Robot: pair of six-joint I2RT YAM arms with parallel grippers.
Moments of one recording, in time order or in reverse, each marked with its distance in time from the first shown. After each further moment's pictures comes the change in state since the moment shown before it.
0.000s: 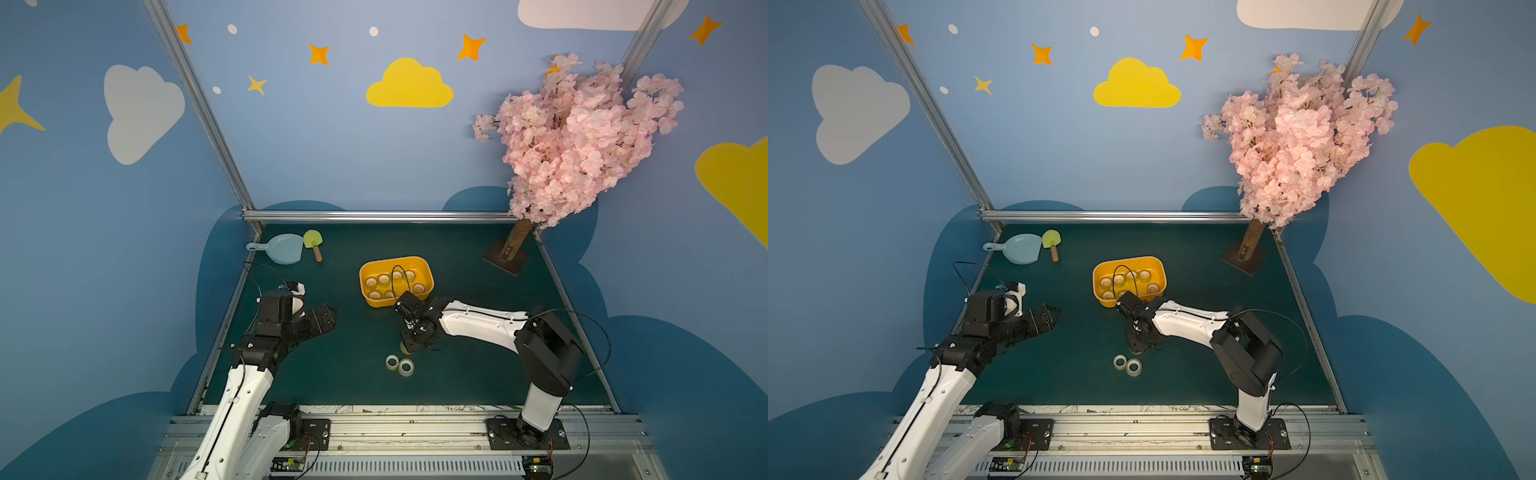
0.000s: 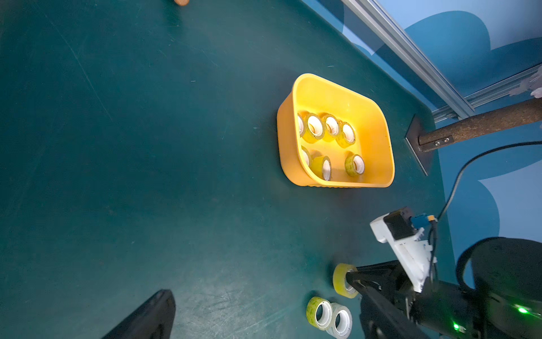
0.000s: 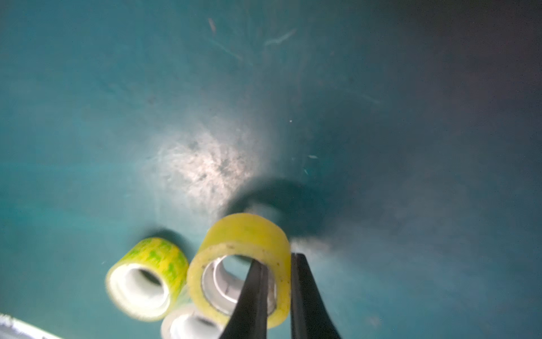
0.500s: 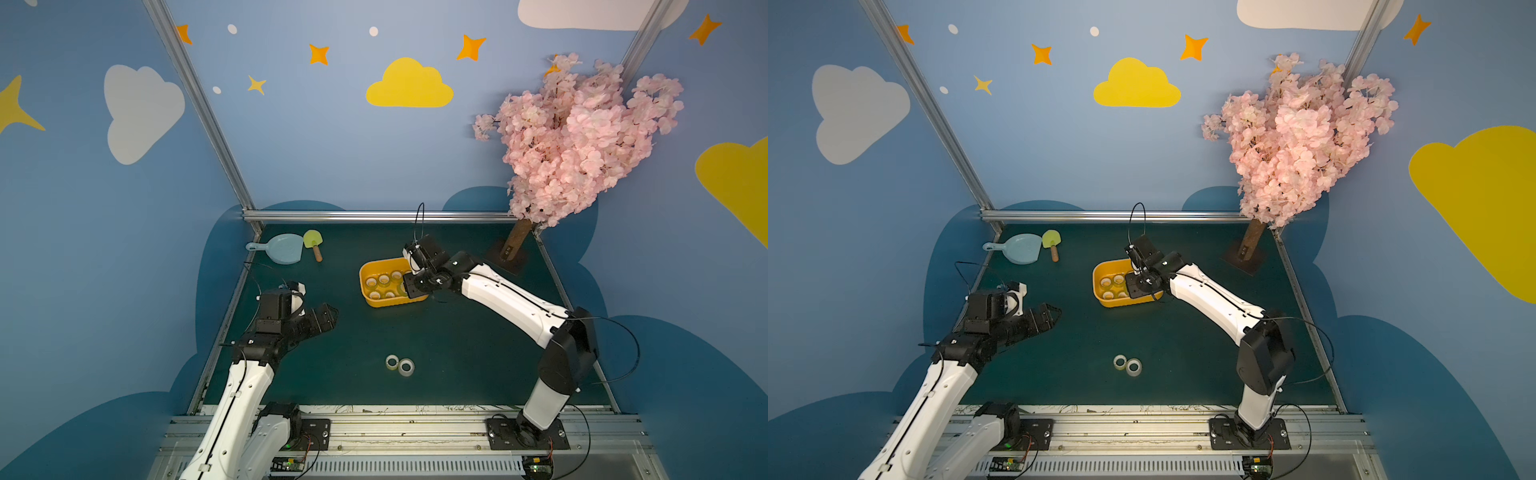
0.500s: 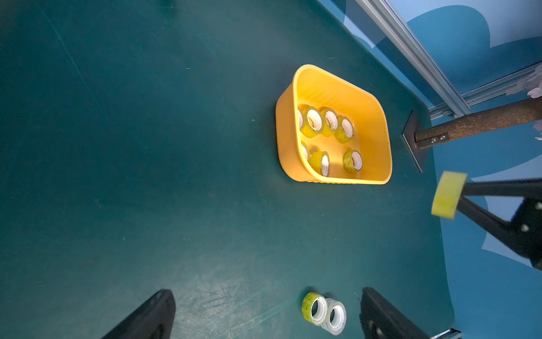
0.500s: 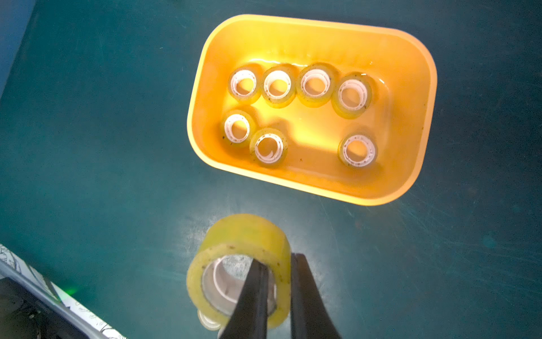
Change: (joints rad) left arm 0.026 0.032 0.000 0.002 0.056 0.000; right arm -0.174 0.032 0.451 -0.116 0.019 -0.131
